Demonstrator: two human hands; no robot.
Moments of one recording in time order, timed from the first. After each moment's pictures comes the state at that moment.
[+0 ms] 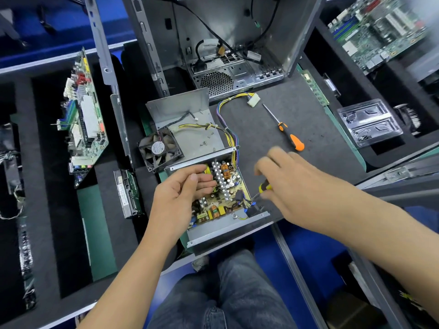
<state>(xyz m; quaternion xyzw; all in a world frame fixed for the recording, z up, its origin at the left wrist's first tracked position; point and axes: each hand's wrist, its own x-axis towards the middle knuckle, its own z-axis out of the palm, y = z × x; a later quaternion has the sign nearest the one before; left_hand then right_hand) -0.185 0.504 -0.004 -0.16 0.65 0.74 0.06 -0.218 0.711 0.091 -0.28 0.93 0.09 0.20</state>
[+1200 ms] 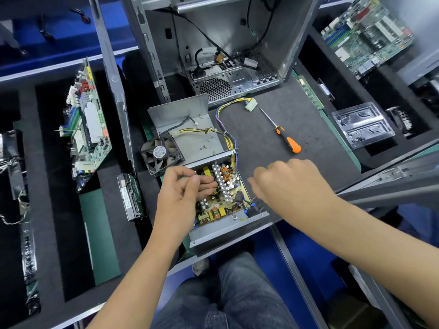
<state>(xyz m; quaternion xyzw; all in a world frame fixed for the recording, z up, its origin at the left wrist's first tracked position) -0.185 0.505 -0.011 -0.15 0.63 0.76 0.03 -0.219 0.689 0.093 -0.21 0.93 0.26 0.15</state>
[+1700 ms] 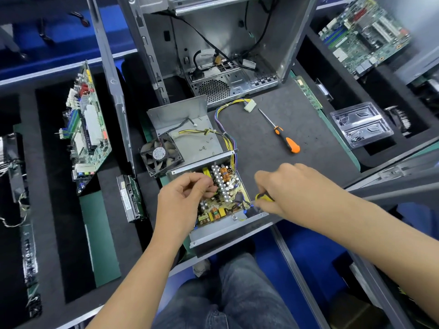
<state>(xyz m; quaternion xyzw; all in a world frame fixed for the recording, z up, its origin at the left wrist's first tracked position) -0.186 0.506 -0.007 -0.15 0.68 0.71 0.04 -0.218 0.704 0.091 -0.22 0.94 0.06 0.23</state>
